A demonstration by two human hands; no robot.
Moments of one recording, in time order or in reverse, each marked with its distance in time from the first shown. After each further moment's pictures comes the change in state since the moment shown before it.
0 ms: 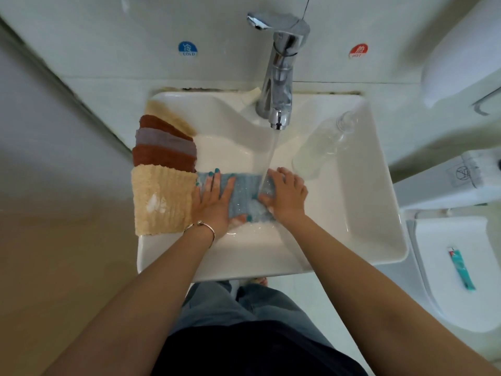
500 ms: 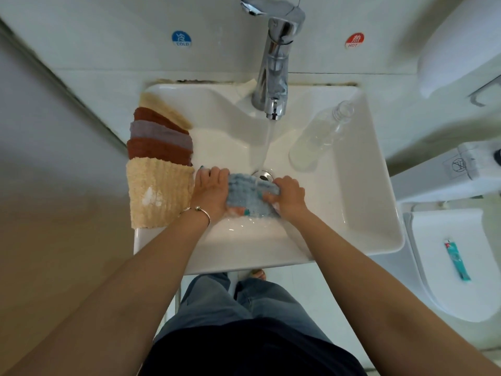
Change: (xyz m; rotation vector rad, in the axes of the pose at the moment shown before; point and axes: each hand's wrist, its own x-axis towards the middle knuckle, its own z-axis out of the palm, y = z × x) left_hand 0.016 0.000 -0.011 0.153 0.174 0.095; right_hand 0.002 0.010 -0.001 -0.058 -0.113 0.061
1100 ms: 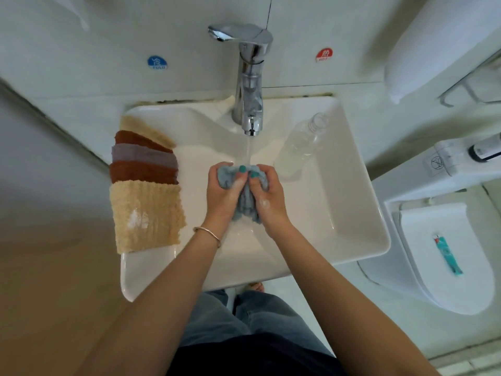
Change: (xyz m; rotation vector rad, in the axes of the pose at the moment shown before) left_hand -0.002 0.063 -0.051 -1.676 0.342 -0.325; right_hand -0.048 -0.046 -0.033 1.199 0.231 -0.116
